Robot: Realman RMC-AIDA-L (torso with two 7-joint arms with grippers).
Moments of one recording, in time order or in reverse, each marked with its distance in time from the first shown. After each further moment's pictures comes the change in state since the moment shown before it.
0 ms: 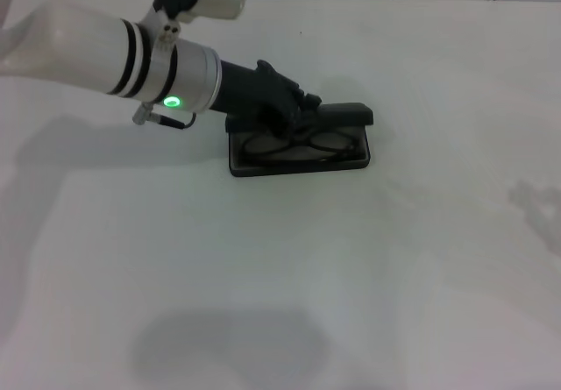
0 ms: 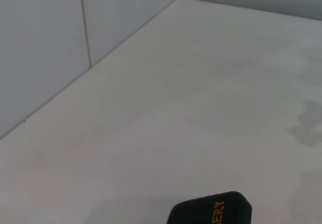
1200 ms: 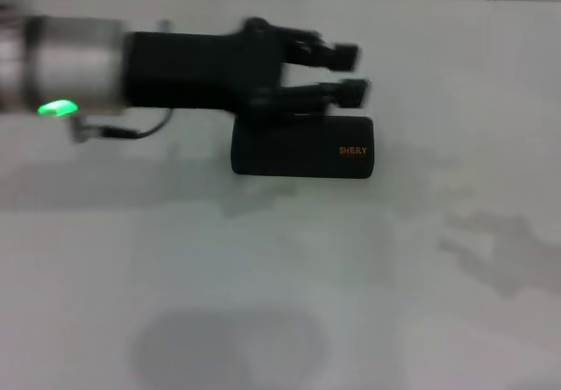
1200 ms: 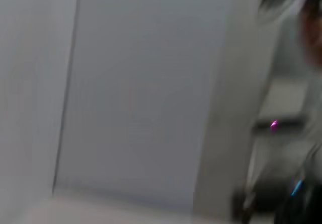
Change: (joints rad) left arm 0.333 -0.050 -0.310 0.477 -0.221 0.679 -0.013; right arm 0.076 0.019 -0.057 0.055 -0.038 -0.224 -0.220
